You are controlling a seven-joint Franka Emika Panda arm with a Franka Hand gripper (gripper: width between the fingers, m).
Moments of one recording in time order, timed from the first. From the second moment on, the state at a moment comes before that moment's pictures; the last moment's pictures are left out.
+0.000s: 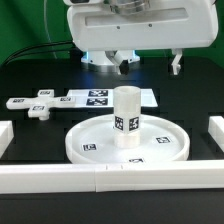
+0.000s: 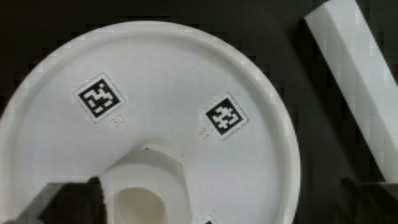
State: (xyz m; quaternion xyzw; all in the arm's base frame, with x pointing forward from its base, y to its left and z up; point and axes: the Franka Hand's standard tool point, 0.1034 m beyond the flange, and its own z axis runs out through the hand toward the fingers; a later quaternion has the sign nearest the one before) arm 0.561 0.019 0.120 -0.96 0.23 0.13 0.09
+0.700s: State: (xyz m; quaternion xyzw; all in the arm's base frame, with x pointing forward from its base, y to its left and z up) arm 0.555 -0.034 0.122 -0.98 0.09 0.12 0.10
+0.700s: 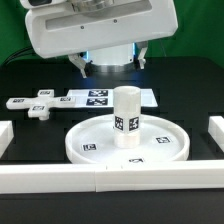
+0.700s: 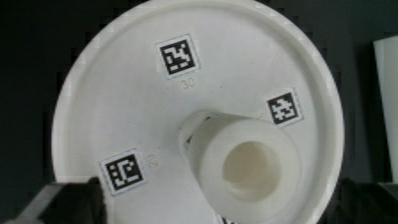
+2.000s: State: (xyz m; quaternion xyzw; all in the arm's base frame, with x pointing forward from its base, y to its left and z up) arm 0.535 -0.082 0.105 -0.93 -0.34 0.02 0.09
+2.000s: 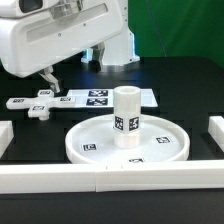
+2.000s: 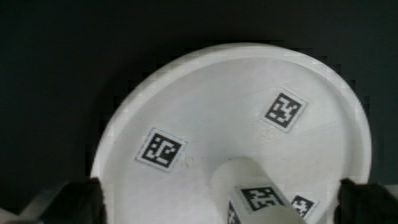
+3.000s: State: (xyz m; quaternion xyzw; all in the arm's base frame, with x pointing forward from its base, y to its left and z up) arm 0.499 -0.120 0.103 -0.93 -0.37 -0.06 -0.02
